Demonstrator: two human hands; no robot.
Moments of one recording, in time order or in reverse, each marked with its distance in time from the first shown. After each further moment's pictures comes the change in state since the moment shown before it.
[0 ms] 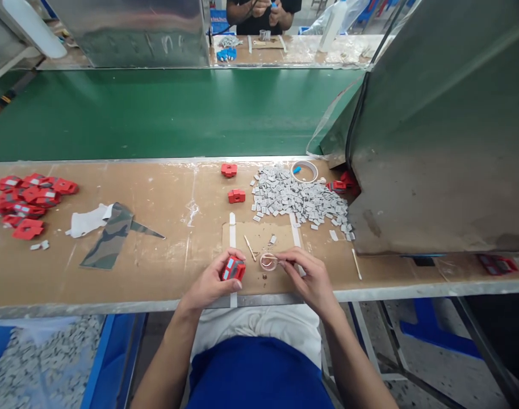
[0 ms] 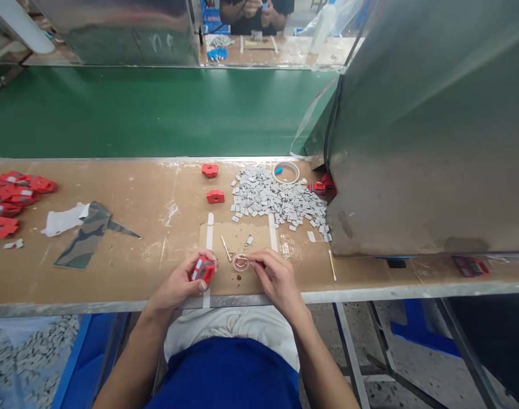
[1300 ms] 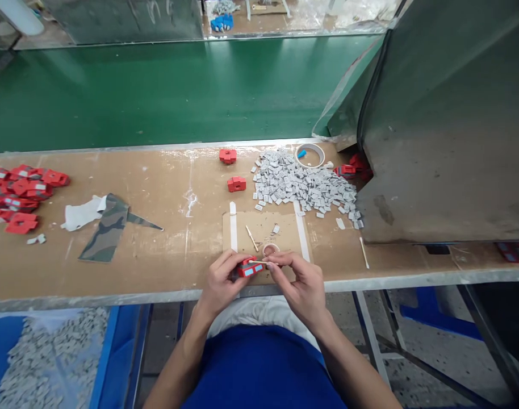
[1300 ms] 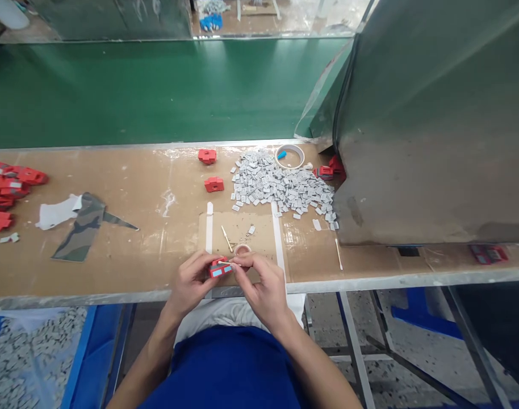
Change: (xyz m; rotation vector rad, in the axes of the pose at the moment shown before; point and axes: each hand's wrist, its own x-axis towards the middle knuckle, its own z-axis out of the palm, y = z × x) left_hand -0.005 -0.030 0.018 0.713 0.222 0.539; right_hand -0.009 -0.036 0.032 0.014 0.186 -0.088
